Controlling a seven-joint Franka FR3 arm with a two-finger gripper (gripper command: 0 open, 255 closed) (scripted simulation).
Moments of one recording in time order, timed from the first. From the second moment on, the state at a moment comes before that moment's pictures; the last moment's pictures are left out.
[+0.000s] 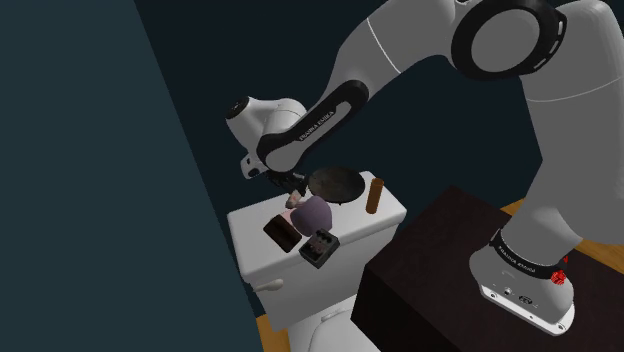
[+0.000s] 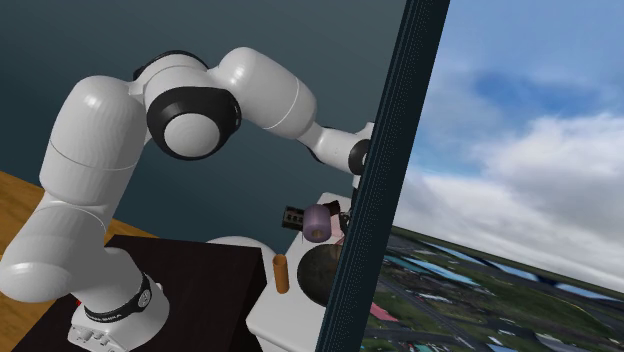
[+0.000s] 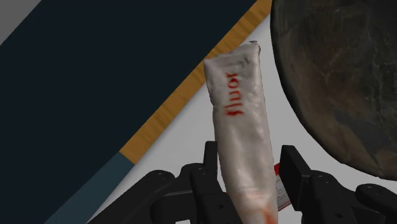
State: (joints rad) arm 0.37 0.63 0.19 -1.69 -0.41 1.98 -1.22
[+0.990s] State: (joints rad) arm 0.37 0.58 0.20 -1.68 -0.39 1.92 -1.24
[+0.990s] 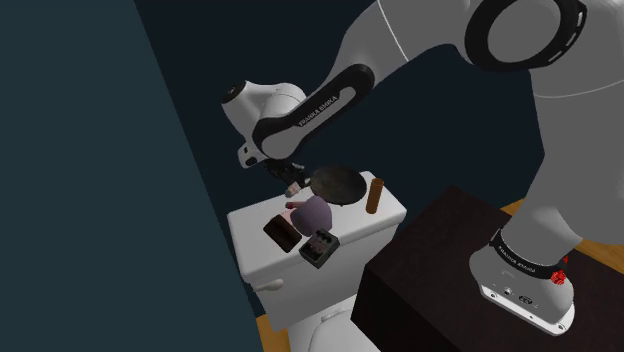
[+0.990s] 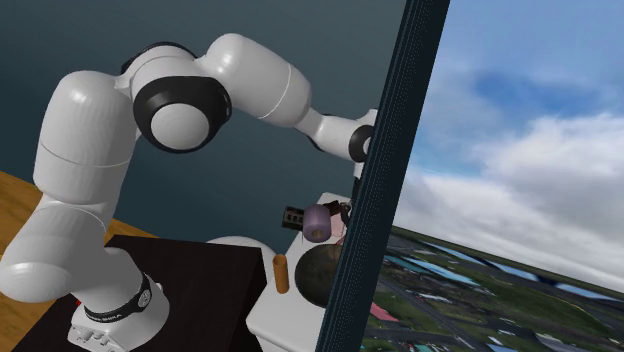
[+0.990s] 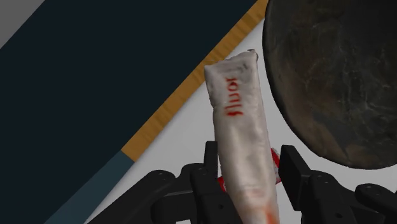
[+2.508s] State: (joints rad) arm 0.26 0.20 0.18 -2.06 -0.36 1.96 -1.37
